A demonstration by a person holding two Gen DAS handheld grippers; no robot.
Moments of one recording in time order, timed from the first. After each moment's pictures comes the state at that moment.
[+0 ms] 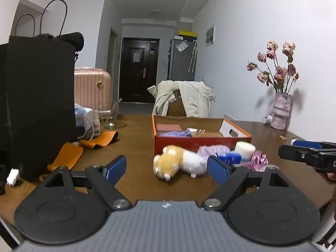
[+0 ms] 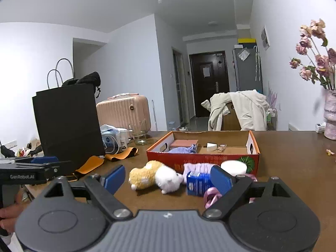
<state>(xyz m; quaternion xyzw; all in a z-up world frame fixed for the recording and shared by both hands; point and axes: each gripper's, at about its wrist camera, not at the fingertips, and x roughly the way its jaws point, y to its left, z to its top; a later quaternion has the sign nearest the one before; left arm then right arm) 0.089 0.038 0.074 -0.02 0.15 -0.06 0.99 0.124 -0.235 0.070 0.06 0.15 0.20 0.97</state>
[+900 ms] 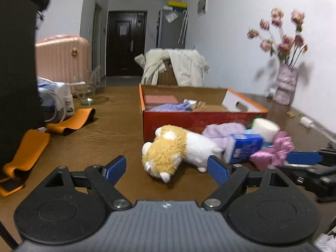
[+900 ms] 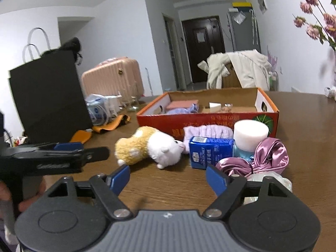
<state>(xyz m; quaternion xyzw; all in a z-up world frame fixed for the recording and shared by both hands) 0.234 0.027 0.022 0.00 0.24 -0.09 0.97 0.214 -0.202 0.019 0.08 0.26 0.19 0.94</state>
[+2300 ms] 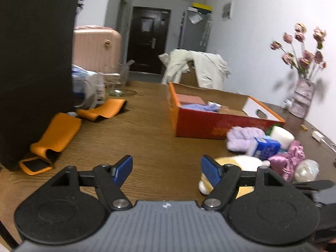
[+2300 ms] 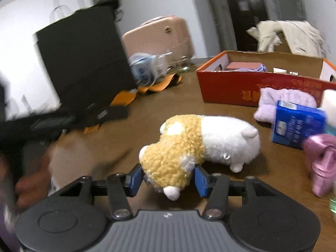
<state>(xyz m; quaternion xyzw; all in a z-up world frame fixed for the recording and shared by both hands) 0.200 0.071 0.028 -0.05 0.24 -0.05 0.97 0.233 -0.136 -0.010 0.05 0.33 0.33 0.88</state>
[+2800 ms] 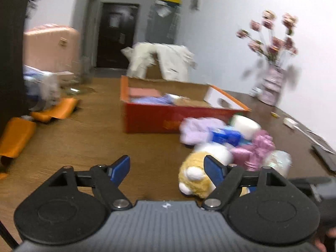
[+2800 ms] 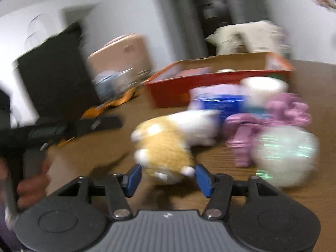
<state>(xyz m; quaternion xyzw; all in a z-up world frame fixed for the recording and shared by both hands) 0.208 0.027 0.028 -0.04 0.25 -0.12 0.96 0.214 -0.195 -0.012 0.09 0.31 0.28 0.90</state>
